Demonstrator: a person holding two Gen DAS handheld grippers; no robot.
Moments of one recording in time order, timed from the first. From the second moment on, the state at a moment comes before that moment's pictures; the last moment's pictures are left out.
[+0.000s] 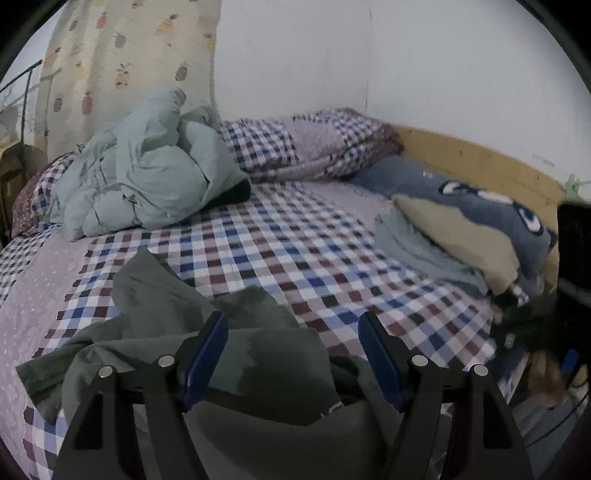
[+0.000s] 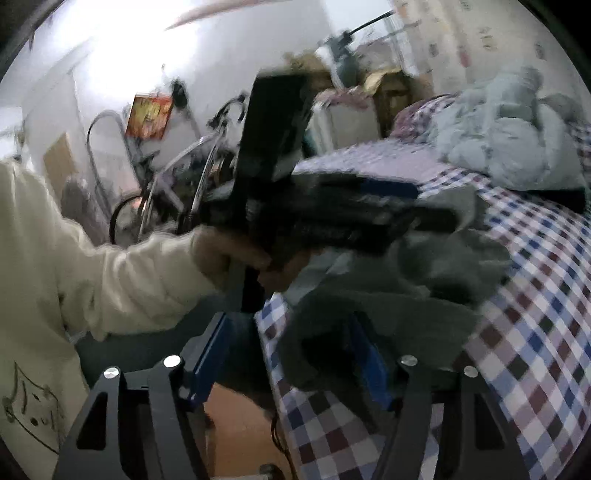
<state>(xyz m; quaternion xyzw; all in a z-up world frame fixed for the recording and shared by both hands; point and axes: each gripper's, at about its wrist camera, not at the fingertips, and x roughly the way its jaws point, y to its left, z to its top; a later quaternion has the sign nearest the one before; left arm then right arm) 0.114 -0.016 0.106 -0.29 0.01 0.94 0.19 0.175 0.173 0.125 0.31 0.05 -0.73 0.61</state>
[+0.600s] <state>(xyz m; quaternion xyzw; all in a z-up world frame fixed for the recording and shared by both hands) 0.097 -0.001 0.072 -0.37 0.05 0.91 0.17 0.121 0.255 0.132 0.30 -0.06 -0.83 0.46</state>
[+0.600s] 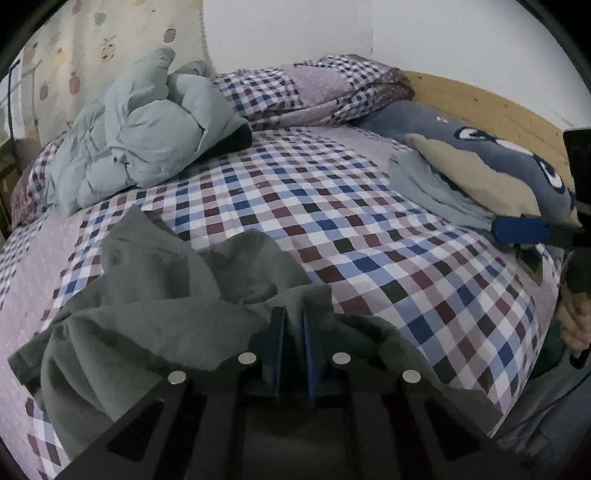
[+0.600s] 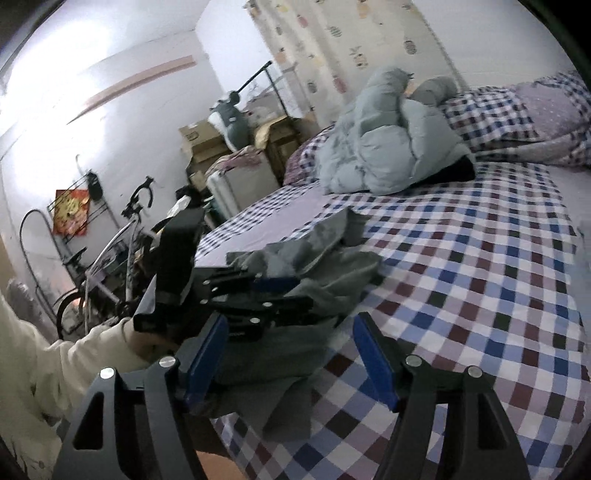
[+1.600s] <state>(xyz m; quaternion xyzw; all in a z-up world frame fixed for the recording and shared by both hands) 0.129 -0.102 0.106 -0.29 -0.13 0.93 0.17 0.057 0.160 0.071 0.45 -0.16 -0.77 0.42</state>
